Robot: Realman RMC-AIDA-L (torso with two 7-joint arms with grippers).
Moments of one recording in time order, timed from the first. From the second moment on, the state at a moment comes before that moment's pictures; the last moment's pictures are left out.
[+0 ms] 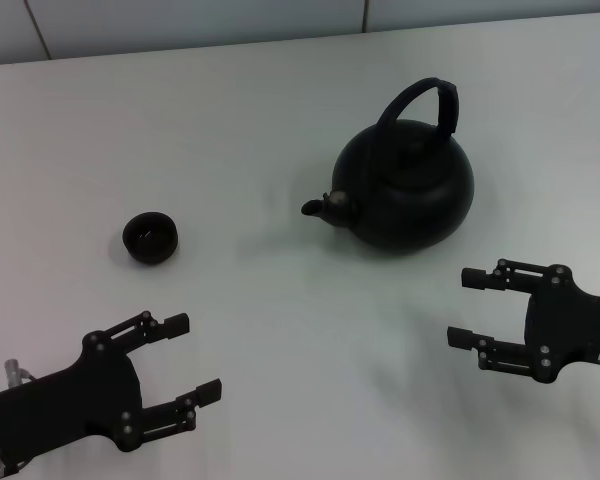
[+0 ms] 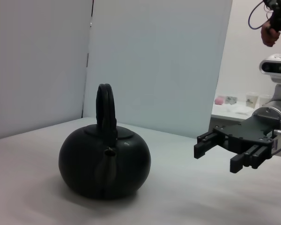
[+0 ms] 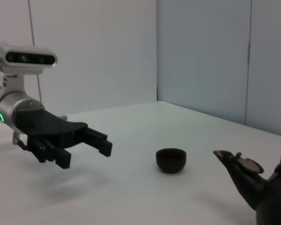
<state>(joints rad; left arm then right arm) -0.34 -2.06 0.74 0.30 1.90 1.65 -0.78 0.23 2.08 -0.61 -0.60 -1.96 -1.69 0.85</state>
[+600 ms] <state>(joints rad) -0.34 -2.06 0.73 0.31 1.89 1.64 -0.75 0.22 2.08 -0.62 -0.60 -1.96 -1.68 0.85</state>
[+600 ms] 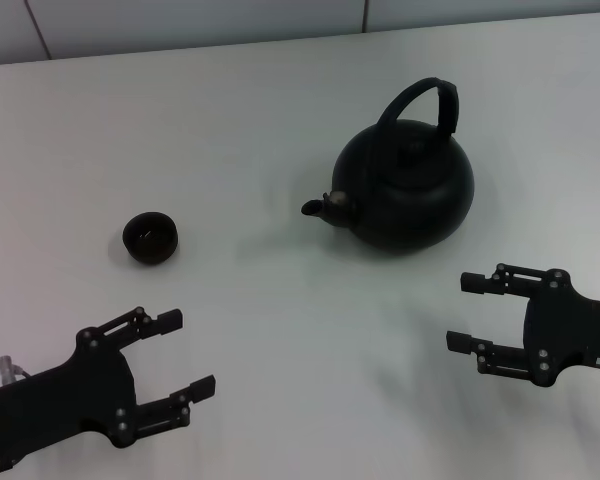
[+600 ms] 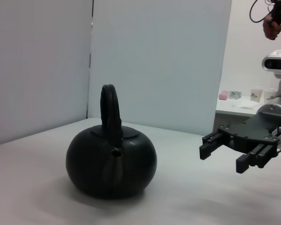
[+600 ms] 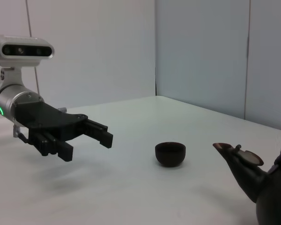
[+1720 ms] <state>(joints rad) -0.36 -2.07 0.27 0.19 1.89 1.47 -0.53 0.24 2.08 -0.61 -0.60 -1.95 -1.67 0.85</state>
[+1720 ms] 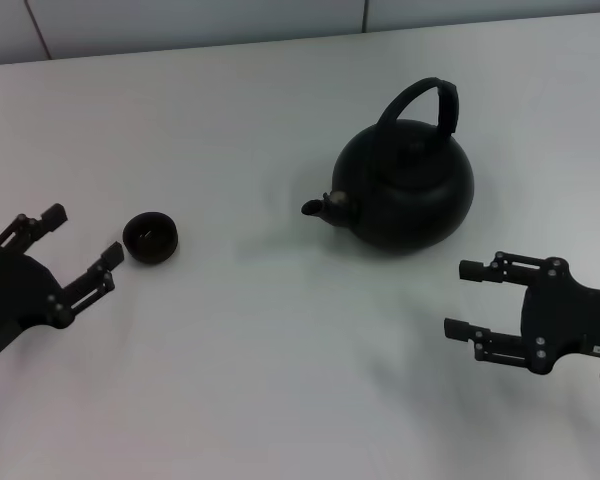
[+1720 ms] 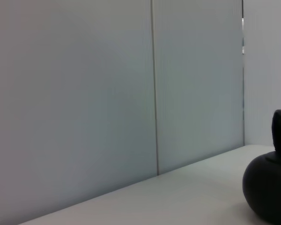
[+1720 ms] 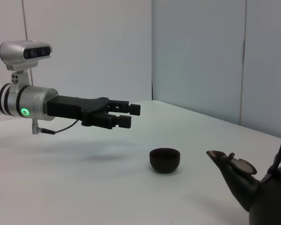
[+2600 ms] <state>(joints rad) -0.42 -2.07 0.34 0.12 1.89 1.26 -0.49 0.25 2.08 -0.61 -0.60 -1.95 -1.67 0.85</state>
